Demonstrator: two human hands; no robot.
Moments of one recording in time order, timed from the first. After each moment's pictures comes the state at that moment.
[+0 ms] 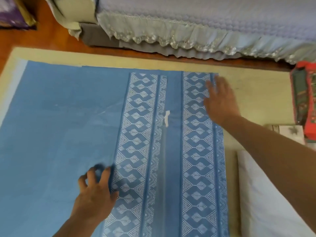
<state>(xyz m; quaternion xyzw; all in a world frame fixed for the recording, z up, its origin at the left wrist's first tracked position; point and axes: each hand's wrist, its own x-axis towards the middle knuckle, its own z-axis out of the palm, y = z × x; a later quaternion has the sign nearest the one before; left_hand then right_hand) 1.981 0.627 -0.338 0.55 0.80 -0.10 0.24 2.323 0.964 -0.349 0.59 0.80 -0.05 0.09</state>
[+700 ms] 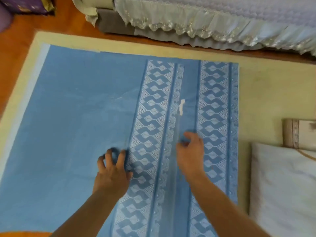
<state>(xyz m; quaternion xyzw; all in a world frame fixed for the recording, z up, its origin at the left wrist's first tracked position) 1.994 0.630 -0.323 0.50 0.82 -0.14 0.25 2.198 0.747 -0.310 0.74 0.42 -0.49 -0.19</state>
